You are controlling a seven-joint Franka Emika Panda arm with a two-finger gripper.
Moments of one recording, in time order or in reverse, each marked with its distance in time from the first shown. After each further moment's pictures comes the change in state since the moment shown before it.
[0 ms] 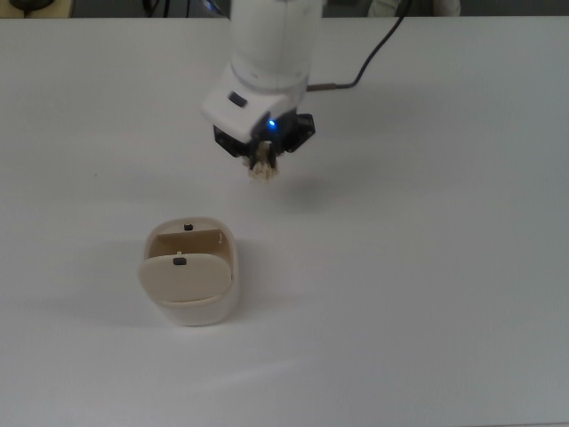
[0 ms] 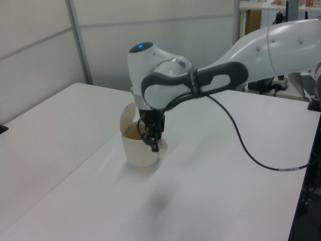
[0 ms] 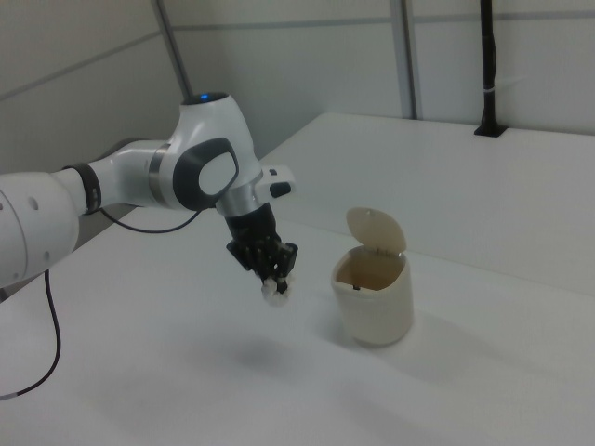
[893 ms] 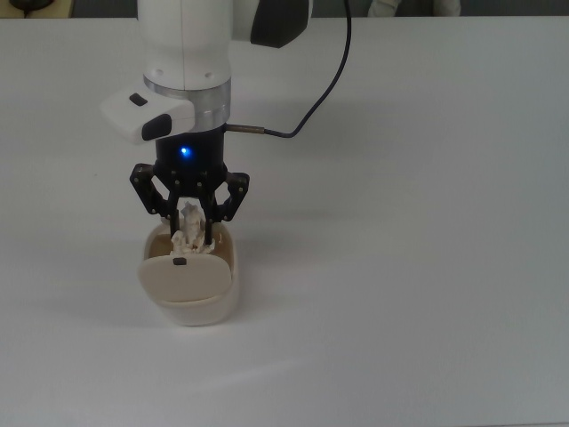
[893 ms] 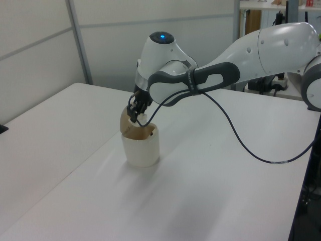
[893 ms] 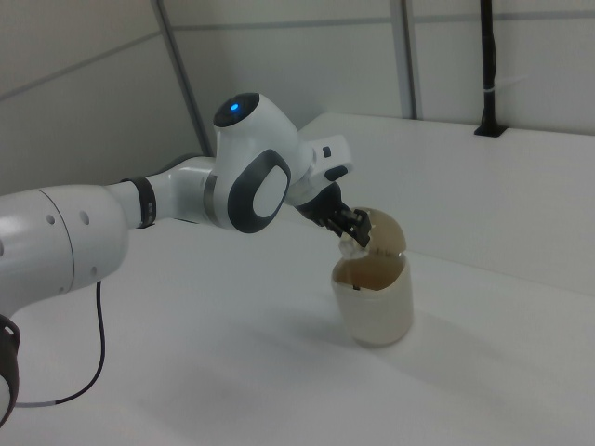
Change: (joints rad) arm -0.121 0.087 -0.004 0.035 -0.025 0.499 0.093
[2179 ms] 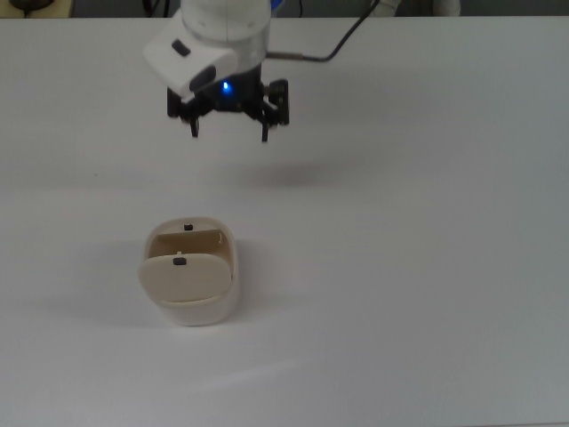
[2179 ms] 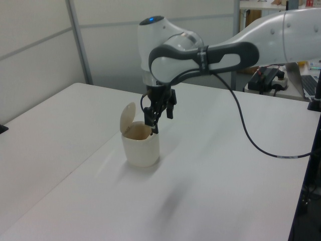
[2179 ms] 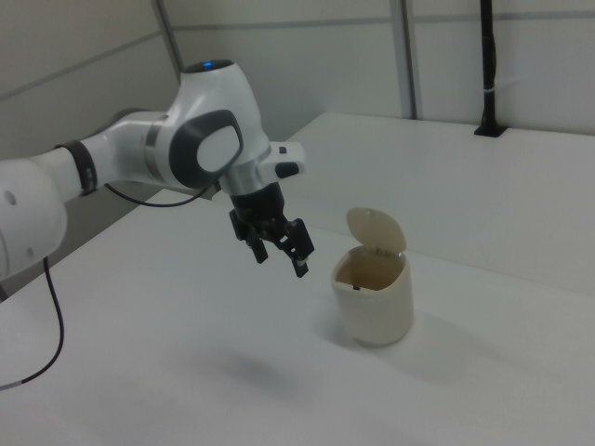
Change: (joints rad) arm 0.053 -0.148 0.018 0.019 0.030 -0.610 0.000
